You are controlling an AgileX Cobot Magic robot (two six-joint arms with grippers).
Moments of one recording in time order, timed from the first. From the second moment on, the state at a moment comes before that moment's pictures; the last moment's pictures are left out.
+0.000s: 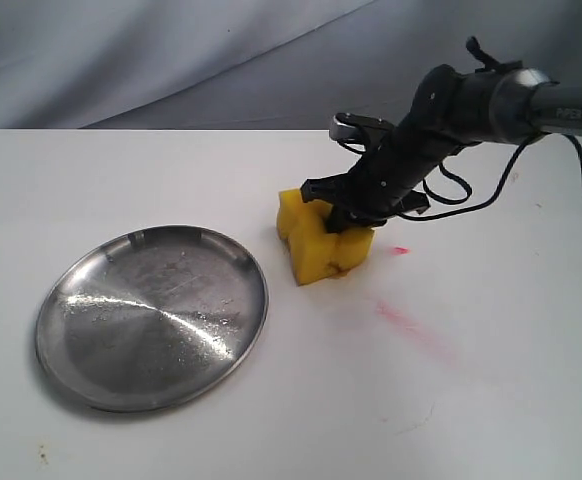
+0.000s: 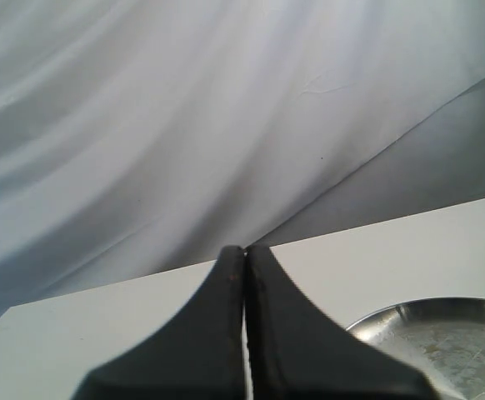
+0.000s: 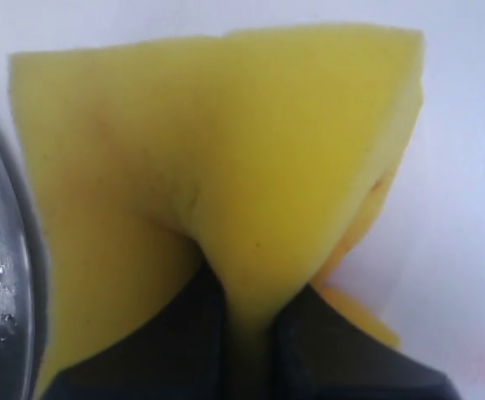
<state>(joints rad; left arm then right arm) -0.07 0.00 0.00 0.05 0.03 0.17 0.46 2.28 -1.68 0.47 0.80 -0.20</state>
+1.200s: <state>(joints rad) -0.07 0.00 0.00 0.05 0.03 0.17 0.66 2.31 -1.80 -0.01 1.02 0.00</state>
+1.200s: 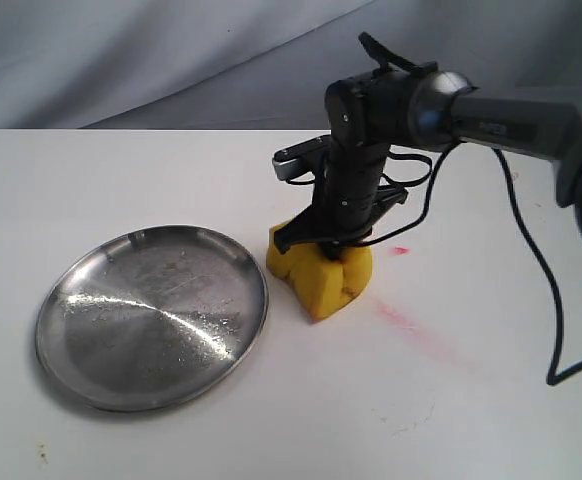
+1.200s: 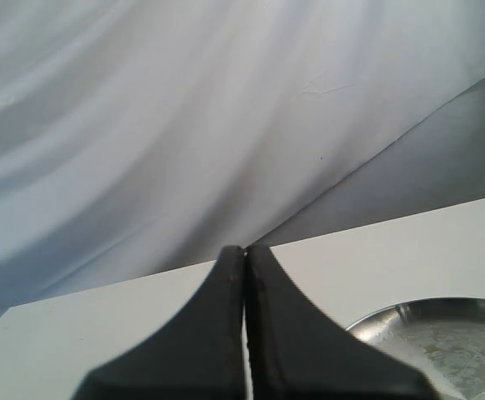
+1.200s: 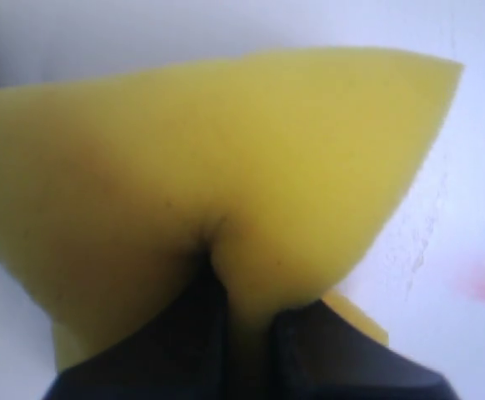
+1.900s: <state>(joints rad) -0.07 0.00 0.00 0.05 0.03 0.17 0.57 2.30 -1.78 -0.28 1.16 0.05</state>
